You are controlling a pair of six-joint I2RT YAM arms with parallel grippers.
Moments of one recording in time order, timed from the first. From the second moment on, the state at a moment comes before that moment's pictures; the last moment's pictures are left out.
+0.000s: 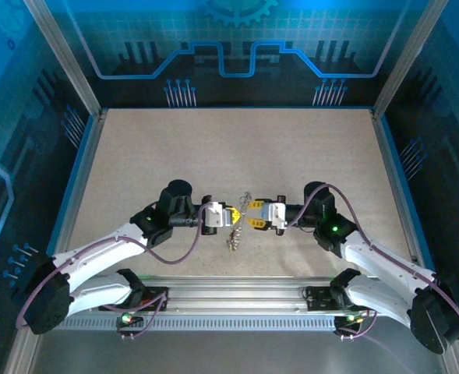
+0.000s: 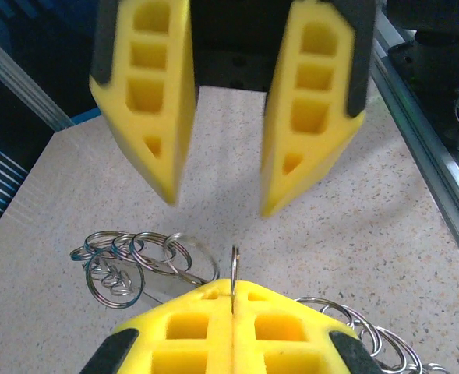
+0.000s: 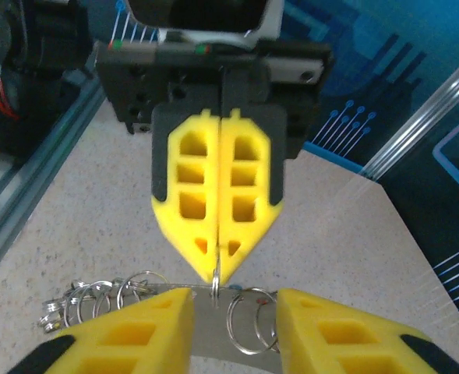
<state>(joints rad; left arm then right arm) -0.68 1.10 0.60 0.10 0.59 0.67 0.57 0.97 0.49 0.21 -0.76 -0.69</state>
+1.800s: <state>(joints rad) 0.04 0.60 0.43 -0.21 0.50 0.12 0.74 2.12 1.50 -0.53 -0.49 -0.50</state>
